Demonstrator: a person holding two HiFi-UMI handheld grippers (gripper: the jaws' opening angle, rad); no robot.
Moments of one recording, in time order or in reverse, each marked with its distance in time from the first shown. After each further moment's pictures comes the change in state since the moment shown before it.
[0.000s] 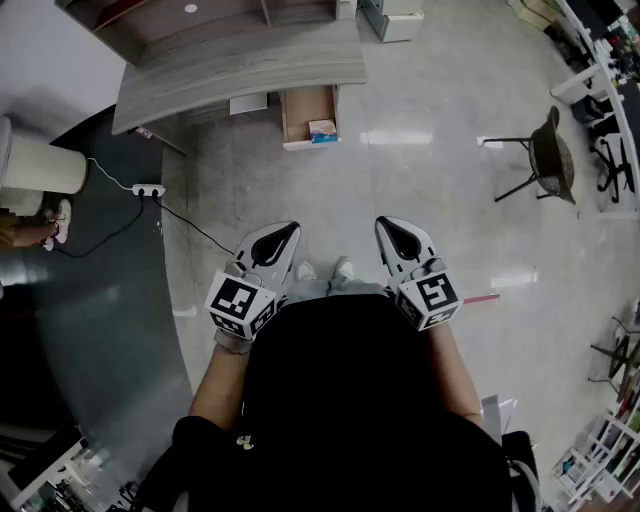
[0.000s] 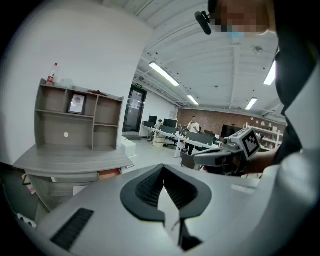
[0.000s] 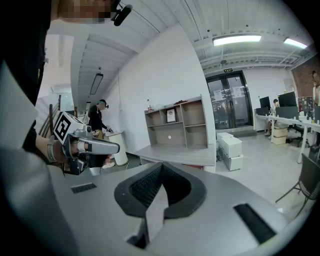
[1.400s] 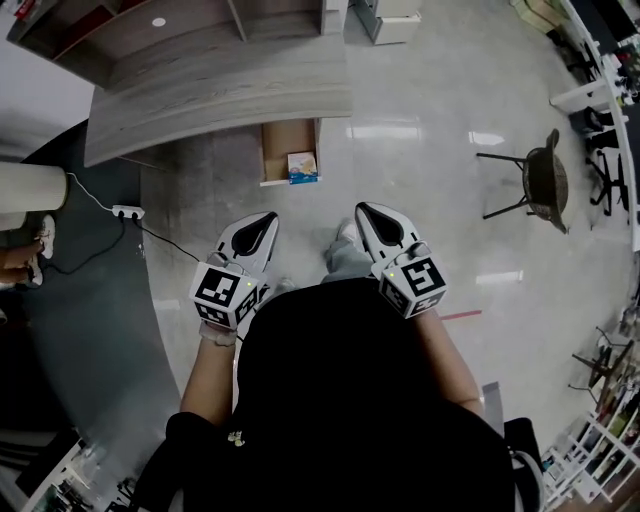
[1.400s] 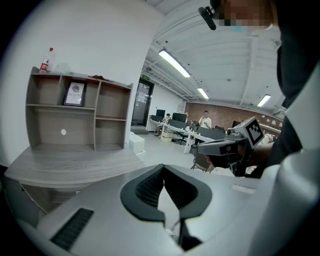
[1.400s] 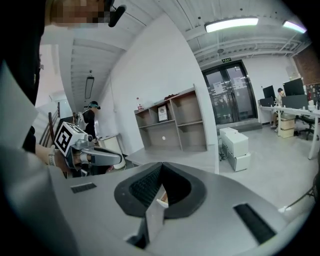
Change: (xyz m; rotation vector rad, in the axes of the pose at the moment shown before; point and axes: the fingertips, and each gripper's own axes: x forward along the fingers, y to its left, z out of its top) left arm 0.148 0.129 0.039 -0.030 0.093 0.074; right arm 0.144 -0.135 0.053 0.077 0.029 0.054
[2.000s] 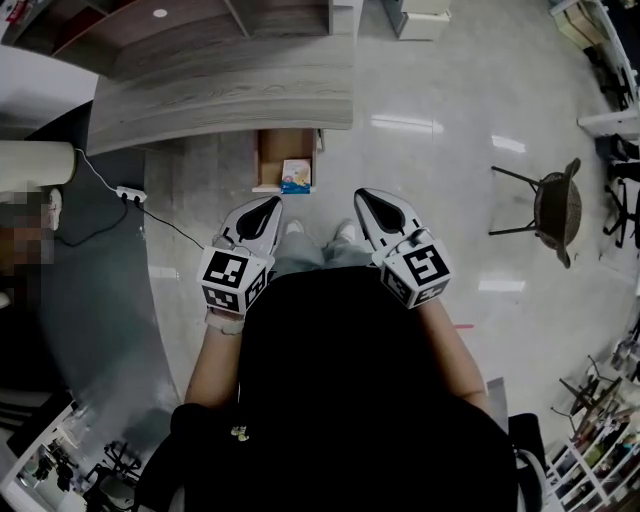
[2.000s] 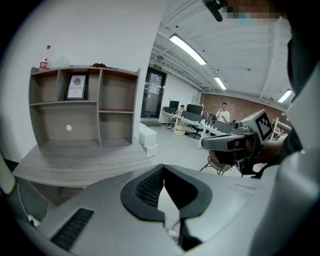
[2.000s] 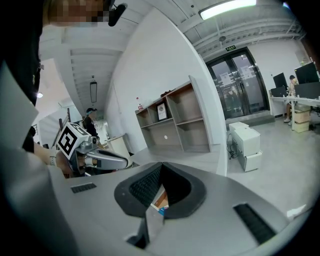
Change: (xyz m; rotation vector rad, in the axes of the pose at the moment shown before) left arm 0.109 0.031 0.032 -0.059 0.100 0.157; right arm 0.058 -0.099 0.033 0.018 0.046 0.137
